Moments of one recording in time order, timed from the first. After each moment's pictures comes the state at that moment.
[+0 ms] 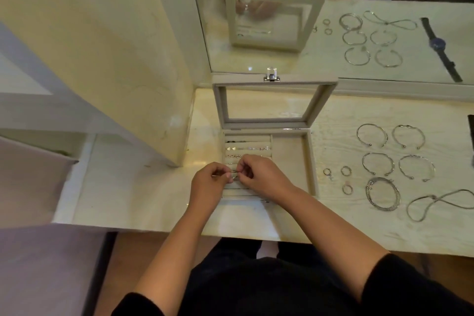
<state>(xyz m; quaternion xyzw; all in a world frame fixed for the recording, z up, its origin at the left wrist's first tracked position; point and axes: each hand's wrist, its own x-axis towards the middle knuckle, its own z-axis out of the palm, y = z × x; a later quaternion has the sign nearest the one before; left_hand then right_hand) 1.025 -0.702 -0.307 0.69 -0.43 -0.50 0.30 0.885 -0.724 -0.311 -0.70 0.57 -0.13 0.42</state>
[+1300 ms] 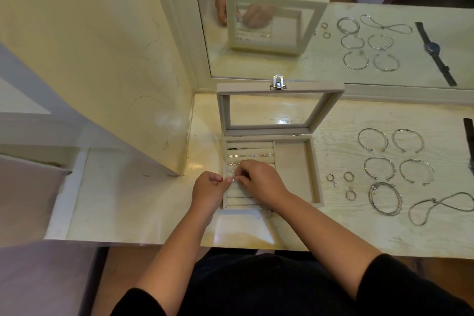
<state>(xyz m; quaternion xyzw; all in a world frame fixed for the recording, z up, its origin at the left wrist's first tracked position) 1.033 -0.717 -0.333 0.73 -0.33 -0.53 0.25 0.900 -0.734 -0.323 -0.70 0.61 -0.11 0.36</state>
